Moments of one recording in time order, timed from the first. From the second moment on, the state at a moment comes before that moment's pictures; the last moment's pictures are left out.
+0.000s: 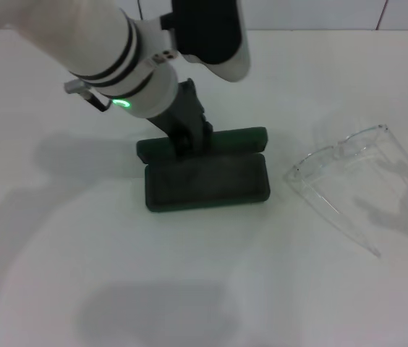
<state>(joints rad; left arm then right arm) -0.80 -2.09 1.64 1.33 2.58 1.42 -2.18 0.21 1.98 -0.65 -0.76 -1.61 -1.79 1.14</state>
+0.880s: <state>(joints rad) -0.83 -2.10 1.74 1.30 2.57 1.33 -2.19 0.20 1.97 -0.64 -0.75 -1.60 -1.81 1.13</state>
